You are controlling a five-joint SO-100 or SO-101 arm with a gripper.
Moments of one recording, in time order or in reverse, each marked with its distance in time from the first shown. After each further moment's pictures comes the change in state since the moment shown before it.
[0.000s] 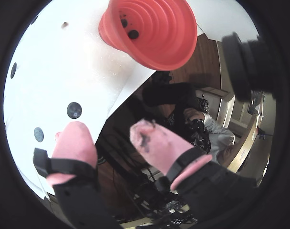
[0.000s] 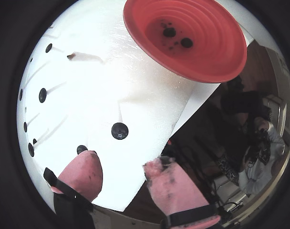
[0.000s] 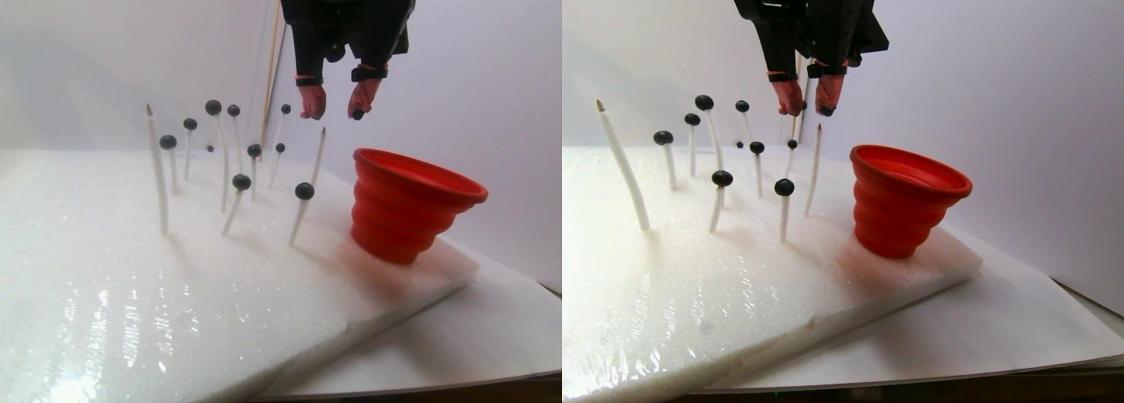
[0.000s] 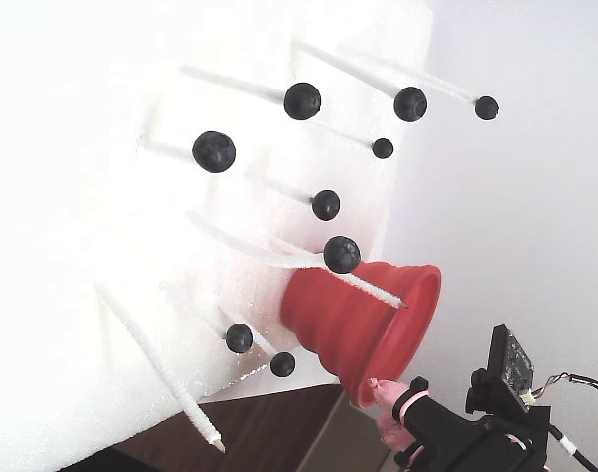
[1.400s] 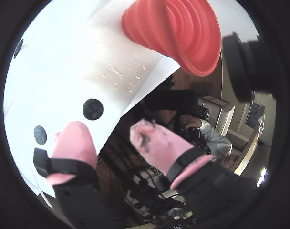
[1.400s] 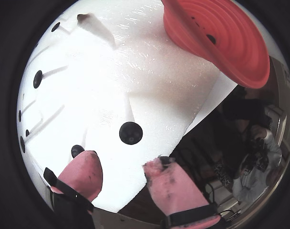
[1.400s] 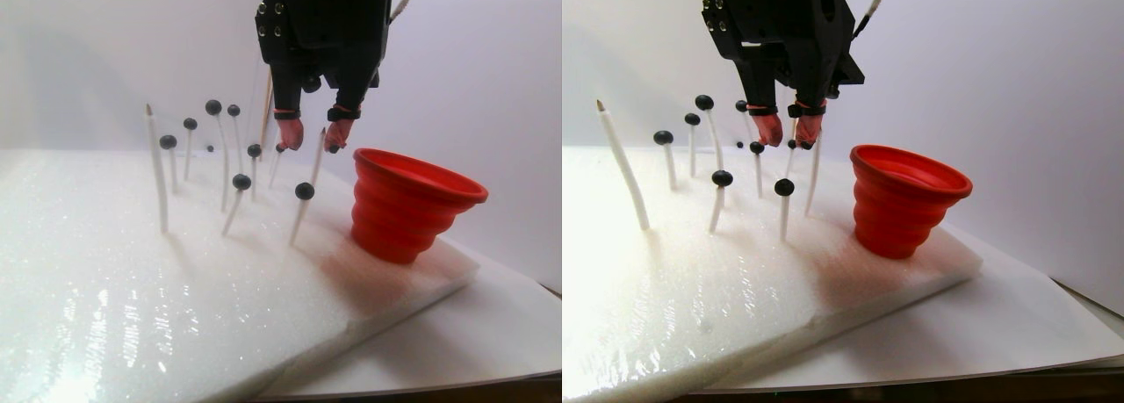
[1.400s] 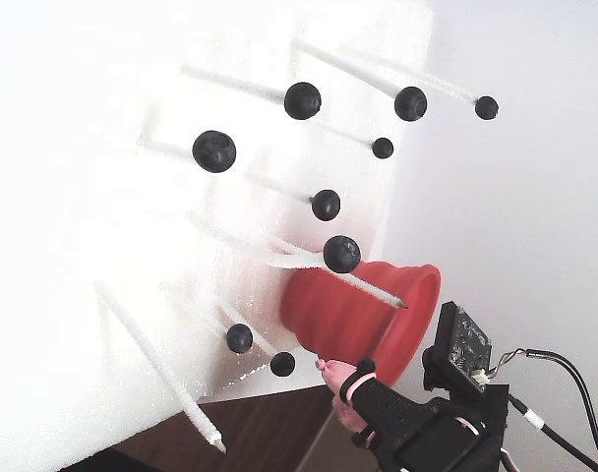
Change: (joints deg) arm -4.4 -9.5 2.6 -11.4 -1.1
